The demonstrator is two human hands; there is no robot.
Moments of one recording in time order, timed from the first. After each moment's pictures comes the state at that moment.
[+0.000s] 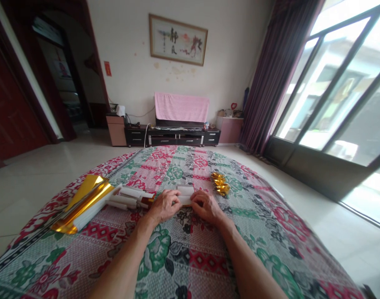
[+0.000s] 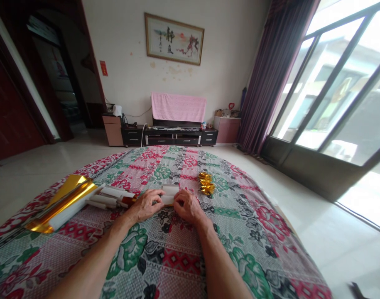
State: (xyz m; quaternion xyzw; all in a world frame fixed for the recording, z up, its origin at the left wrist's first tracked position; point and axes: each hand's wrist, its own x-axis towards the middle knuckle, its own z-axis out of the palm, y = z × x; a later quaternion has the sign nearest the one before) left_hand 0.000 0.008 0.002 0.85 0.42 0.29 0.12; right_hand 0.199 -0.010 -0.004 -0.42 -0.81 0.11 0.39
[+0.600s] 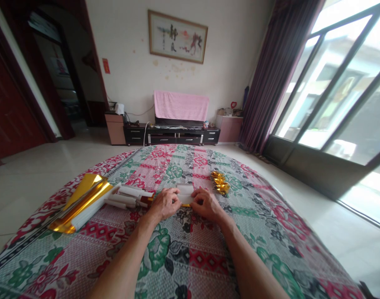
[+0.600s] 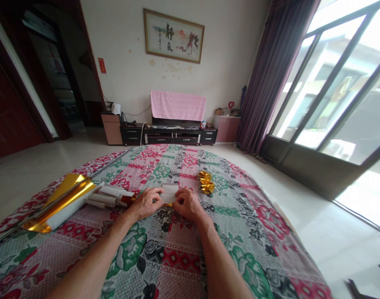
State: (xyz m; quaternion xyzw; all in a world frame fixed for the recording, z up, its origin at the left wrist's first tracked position) left_hand 0.003 0.013 -0.005 0.83 0.45 0.30 0.12; right_hand 0.201 -0.009 -0.001 -0.47 -0.80 0.11 0.36
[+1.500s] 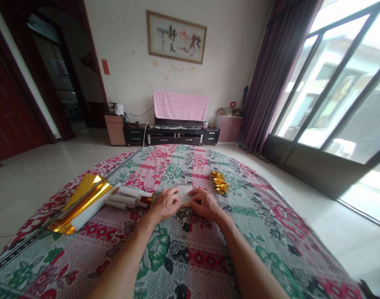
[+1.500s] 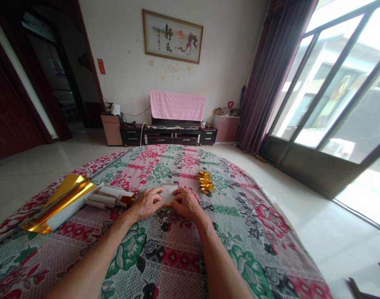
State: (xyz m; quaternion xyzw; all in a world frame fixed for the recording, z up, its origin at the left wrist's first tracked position) left_hand 0.006 0.009 0.000 0.84 0.46 0.25 0.10; right_hand 0.198 -0.008 0.000 -0.48 -0.80 0.13 0.33
